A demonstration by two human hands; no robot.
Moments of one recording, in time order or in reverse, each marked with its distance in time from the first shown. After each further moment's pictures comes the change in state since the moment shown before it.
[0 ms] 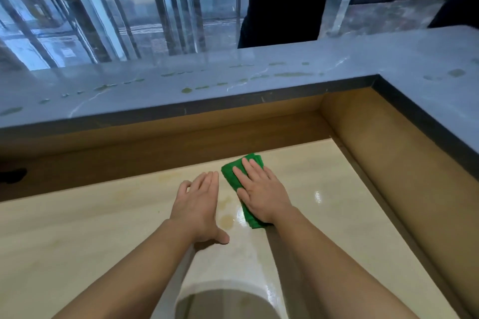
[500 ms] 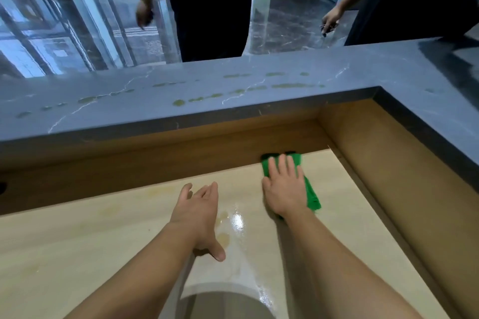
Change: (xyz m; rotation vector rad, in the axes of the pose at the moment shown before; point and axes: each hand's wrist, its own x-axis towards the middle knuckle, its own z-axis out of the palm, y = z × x) left_hand 0.028 0.004 -0.009 0.078 -0.147 0.017; right_hand 0.023 0.046 -0.006 0.047 0.070 0.415
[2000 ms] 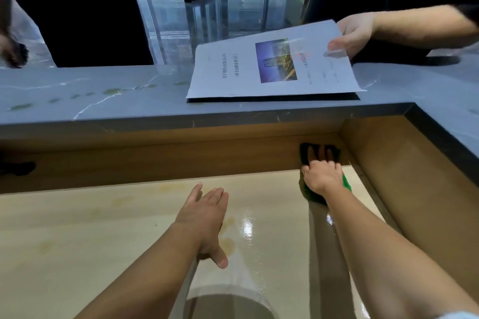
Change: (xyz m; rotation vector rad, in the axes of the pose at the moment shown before) left_hand 0.003 0.000 0.004 0.031 -0.001 0.025; right_hand 0.074 0.053 -0.032 -0.026 -0.144 0.088
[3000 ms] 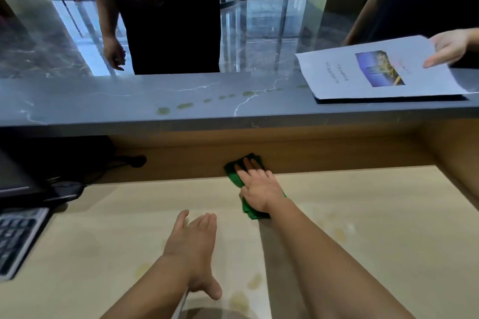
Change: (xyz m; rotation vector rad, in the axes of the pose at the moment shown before) left_hand -0.149 -0.193 0.070 -0.024 -0.103 -0.151; right_hand -0.129 -0.325 0.054 -0.011 -0.071 -0.591
